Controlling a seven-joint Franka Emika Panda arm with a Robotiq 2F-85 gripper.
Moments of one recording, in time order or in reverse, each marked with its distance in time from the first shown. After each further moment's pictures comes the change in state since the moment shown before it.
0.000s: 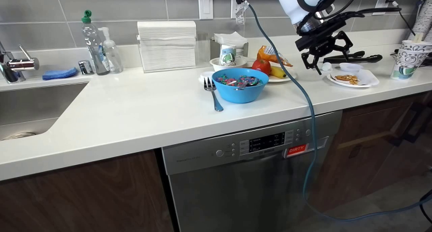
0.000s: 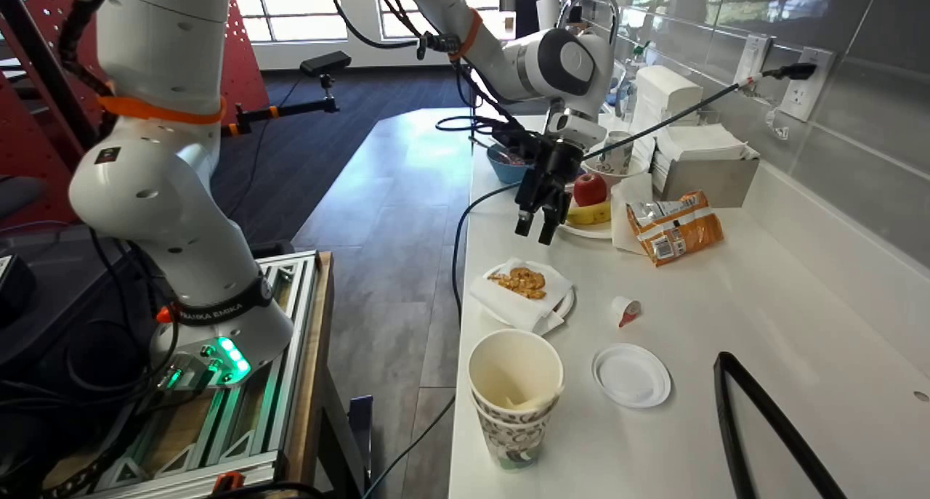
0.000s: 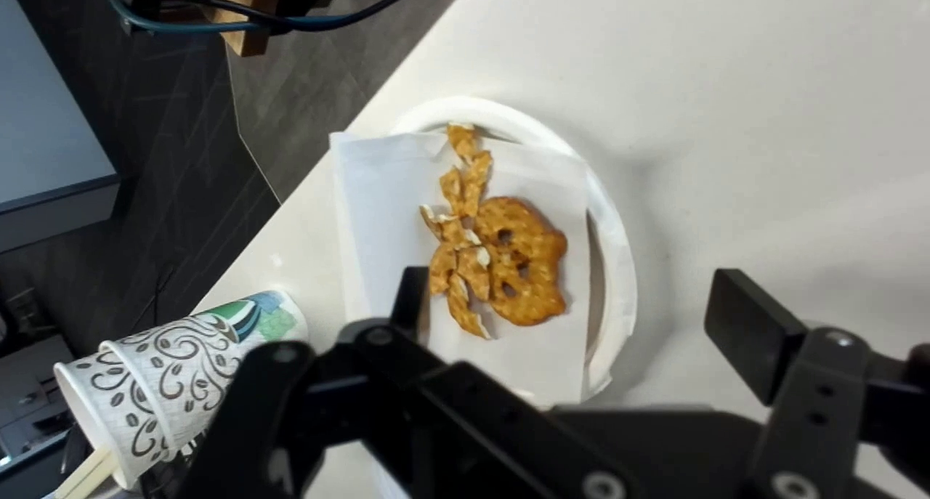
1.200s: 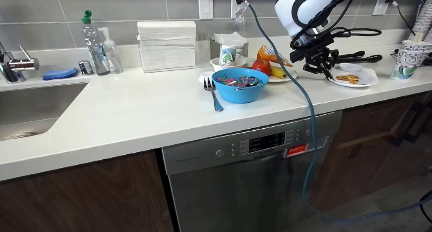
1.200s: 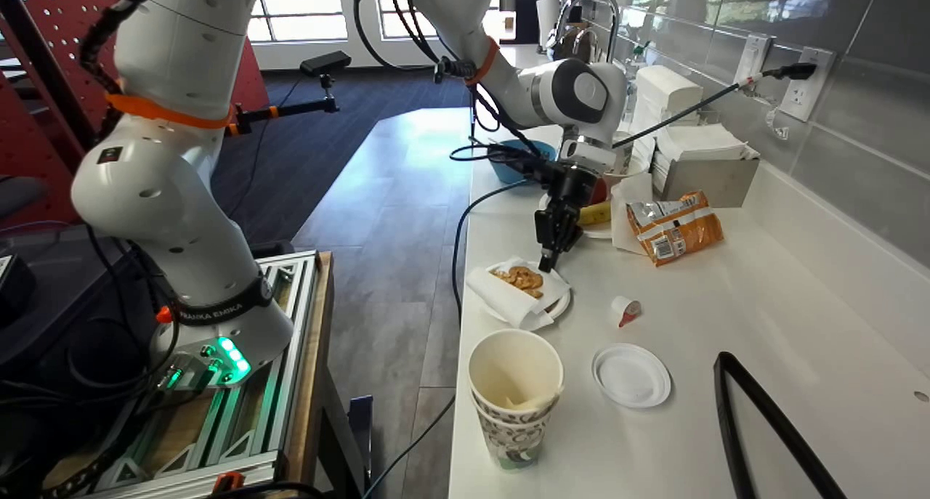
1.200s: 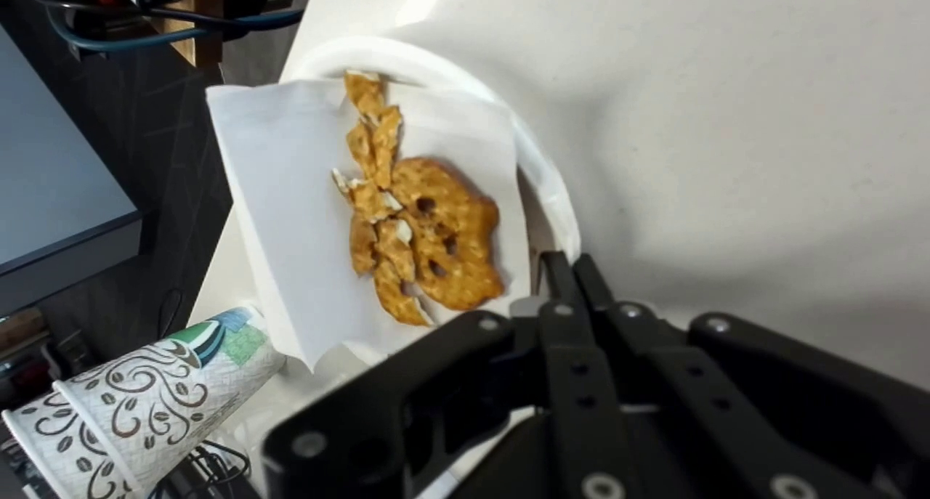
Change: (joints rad) arm 0.020 0.105 -0.068 0.056 -0.006 0.059 0.101
